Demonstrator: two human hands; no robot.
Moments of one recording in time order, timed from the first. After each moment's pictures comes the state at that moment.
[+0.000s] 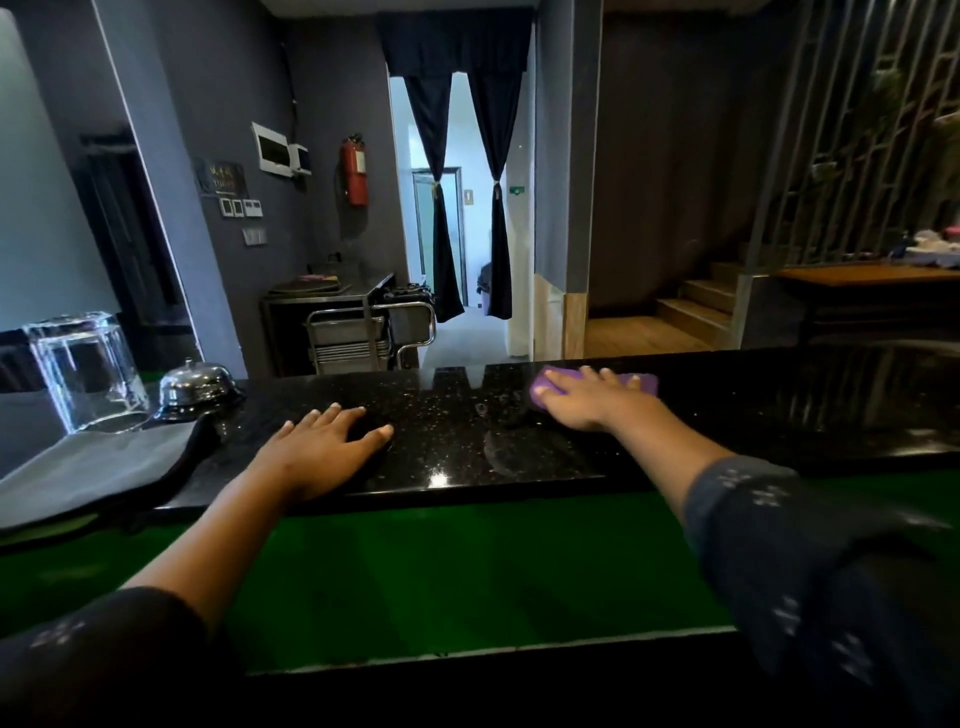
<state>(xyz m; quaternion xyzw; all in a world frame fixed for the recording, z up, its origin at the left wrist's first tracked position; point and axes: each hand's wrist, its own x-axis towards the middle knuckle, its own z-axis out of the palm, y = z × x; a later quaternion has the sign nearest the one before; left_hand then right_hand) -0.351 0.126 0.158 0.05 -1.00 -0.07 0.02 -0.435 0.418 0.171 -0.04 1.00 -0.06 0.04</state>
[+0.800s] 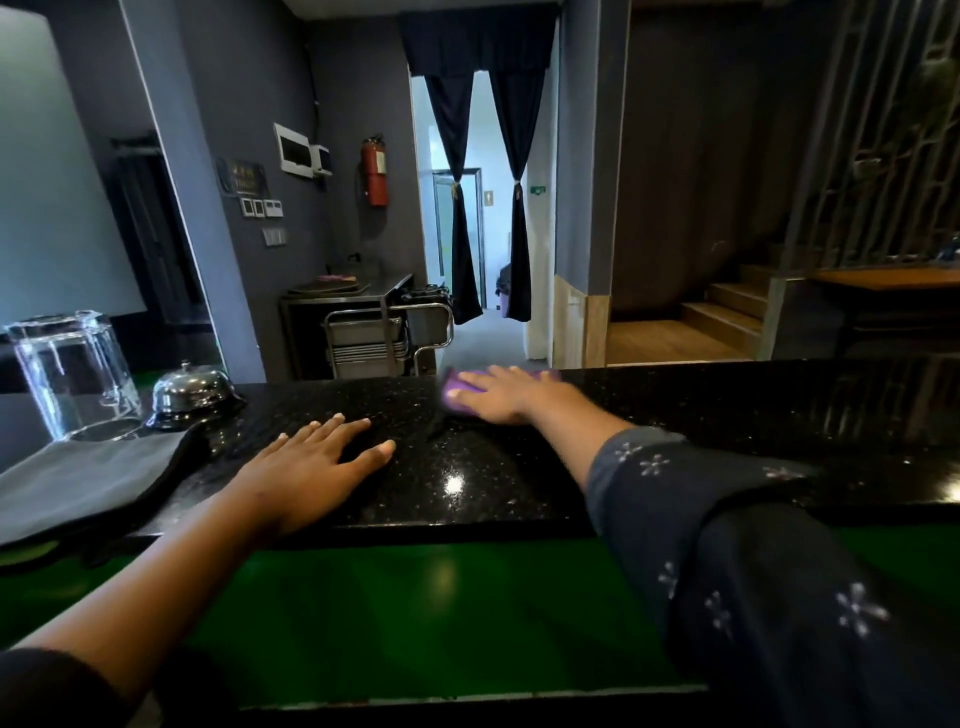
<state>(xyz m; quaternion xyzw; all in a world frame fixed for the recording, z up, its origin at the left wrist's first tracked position) -0.353 0.115 0.156 0.03 -1.00 -0.07 0.00 -0.495 0.321 0.169 -0.18 0.98 -0.04 0.06</state>
